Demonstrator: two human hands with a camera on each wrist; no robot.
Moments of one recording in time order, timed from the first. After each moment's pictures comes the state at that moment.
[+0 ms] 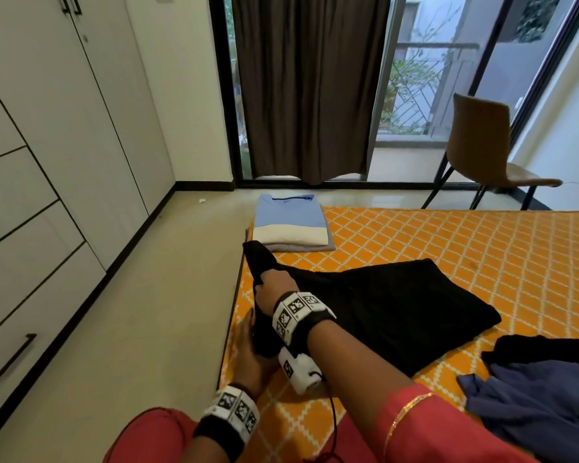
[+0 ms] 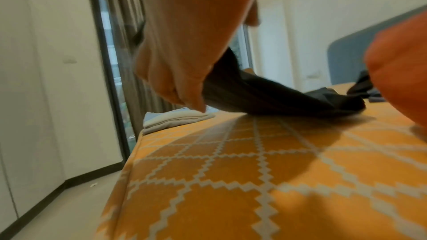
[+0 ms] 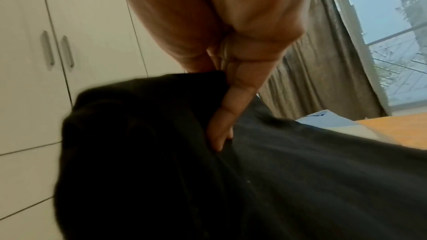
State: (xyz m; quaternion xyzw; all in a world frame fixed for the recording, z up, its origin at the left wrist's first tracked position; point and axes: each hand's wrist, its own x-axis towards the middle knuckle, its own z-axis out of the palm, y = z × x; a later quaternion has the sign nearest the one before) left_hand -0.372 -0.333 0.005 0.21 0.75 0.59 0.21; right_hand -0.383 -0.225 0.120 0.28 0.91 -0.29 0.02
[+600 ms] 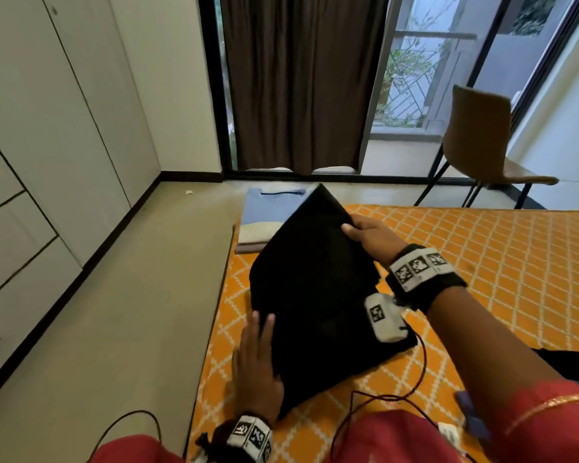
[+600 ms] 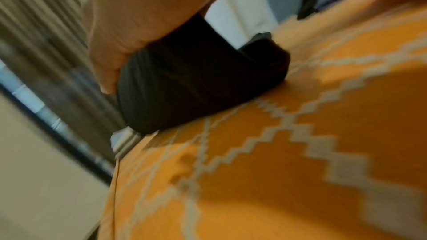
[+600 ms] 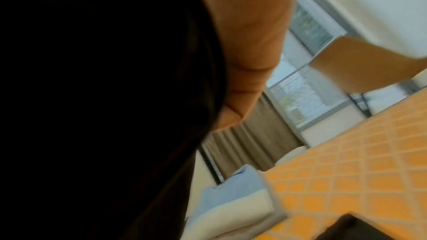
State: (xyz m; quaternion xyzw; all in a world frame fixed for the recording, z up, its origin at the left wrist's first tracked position) left_hand -0.355 -0.290 -0.039 0.36 0.84 0.40 -0.03; right_hand -0.328 -0.031 0.150 0.23 0.79 -0.55 -0.15
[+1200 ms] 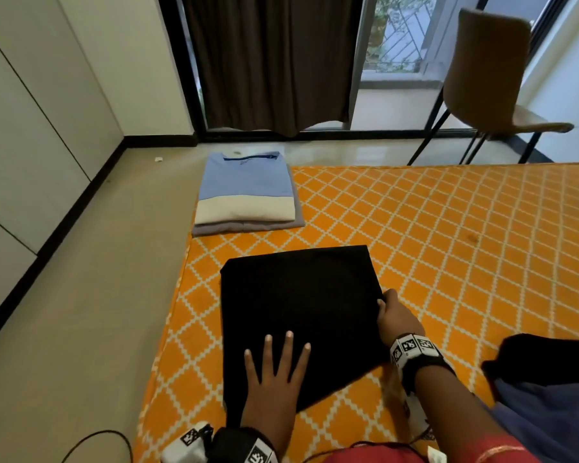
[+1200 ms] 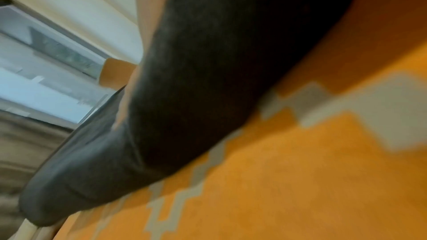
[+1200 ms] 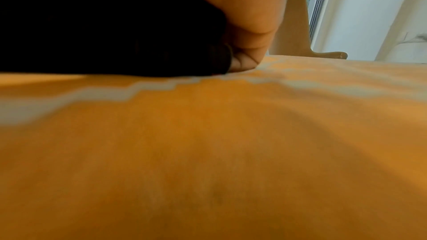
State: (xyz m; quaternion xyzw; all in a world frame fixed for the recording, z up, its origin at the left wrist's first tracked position) left_hand -0.329 -0.209 -0.074 0.52 0.83 -0.11 0.17; right_hand -0.233 0.045 -0.085 0.52 0.81 -0.26 -0.03
